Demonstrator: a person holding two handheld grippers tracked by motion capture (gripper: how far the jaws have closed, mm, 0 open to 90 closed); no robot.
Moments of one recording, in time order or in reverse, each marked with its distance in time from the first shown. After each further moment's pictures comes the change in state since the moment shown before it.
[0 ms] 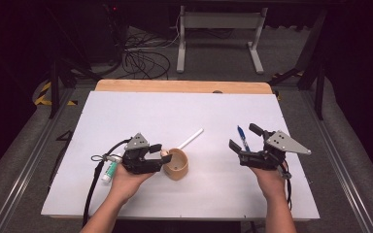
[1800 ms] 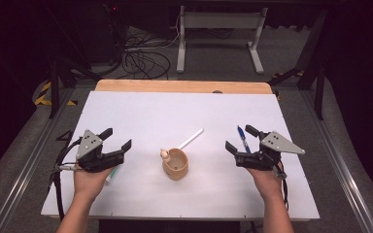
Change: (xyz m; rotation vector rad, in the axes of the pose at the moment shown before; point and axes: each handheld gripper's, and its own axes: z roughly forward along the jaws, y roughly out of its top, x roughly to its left) left arm 0.039 -0.015 -0.085 -0.209 0.364 0.048; right arm 0.004 -0.005 0.008 0.022 0.007 -0.005
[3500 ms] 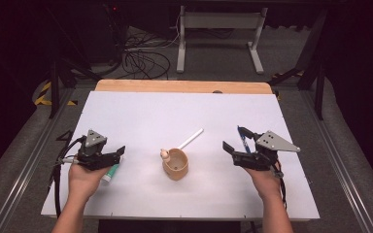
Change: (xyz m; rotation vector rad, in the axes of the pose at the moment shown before) left arm 0.021 -0.015 0.017 0.343 0.094 -0.049; right arm 0.005 0.000 0.005 0.069 0.013 -0.007
